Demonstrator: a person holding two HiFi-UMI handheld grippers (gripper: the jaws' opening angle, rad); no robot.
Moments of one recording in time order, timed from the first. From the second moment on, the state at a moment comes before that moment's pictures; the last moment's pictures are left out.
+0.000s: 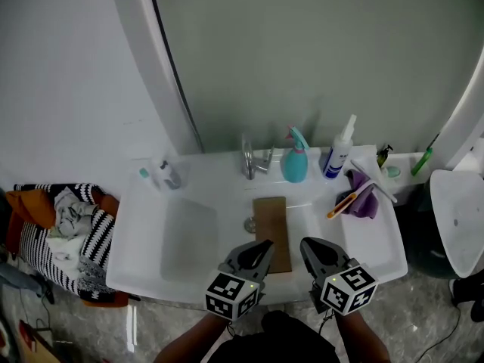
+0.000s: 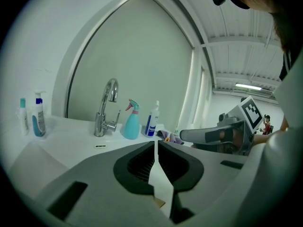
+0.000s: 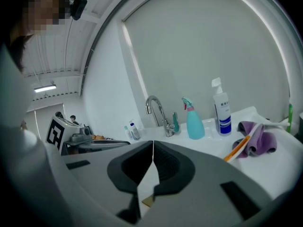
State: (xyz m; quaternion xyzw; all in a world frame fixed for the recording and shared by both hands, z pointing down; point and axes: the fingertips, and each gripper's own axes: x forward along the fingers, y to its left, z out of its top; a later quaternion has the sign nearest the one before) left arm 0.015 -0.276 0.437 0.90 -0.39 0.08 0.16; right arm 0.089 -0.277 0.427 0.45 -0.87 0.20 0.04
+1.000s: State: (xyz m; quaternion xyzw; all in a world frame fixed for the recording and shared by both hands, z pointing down) left arm 0.052 -0.380 0.453 0.90 -0.40 0.09 0.17; right arm 0.115 -0.394 0.441 0.44 -0.88 0.19 0.05
